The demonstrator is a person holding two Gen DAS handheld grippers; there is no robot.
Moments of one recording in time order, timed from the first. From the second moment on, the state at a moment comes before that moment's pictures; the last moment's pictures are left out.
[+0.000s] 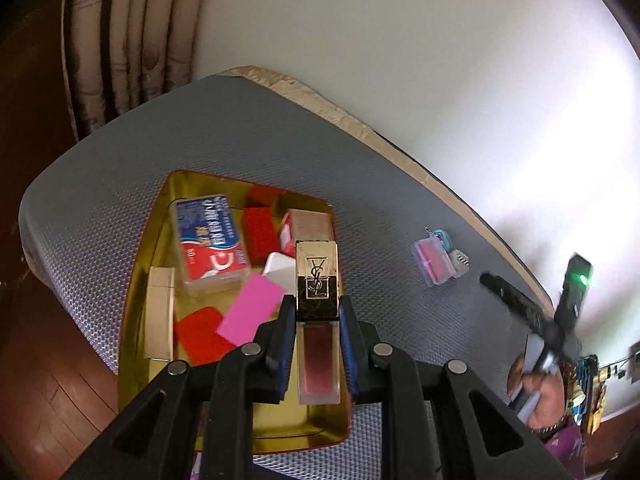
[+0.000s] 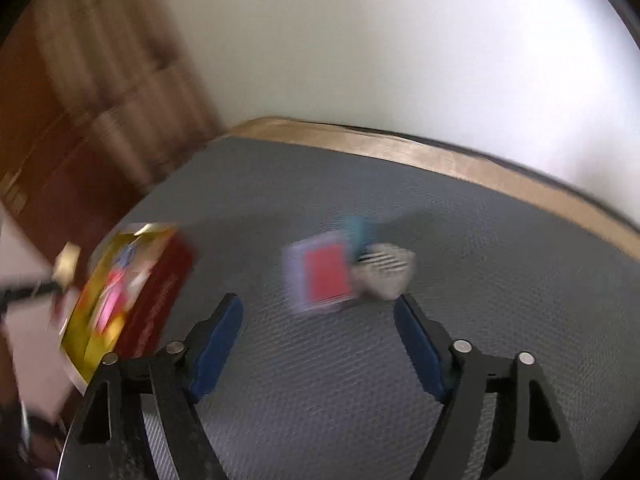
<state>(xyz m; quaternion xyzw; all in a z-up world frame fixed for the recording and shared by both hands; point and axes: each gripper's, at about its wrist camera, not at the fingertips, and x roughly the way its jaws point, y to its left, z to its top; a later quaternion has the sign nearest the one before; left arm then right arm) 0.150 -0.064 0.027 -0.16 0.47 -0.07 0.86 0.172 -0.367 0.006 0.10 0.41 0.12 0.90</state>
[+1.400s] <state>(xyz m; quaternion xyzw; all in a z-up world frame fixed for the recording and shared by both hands) 0.142 -0.057 -0.003 -0.12 0.52 -0.09 0.84 0.159 -0.408 -0.004 0.18 0.44 0.05 0.88</state>
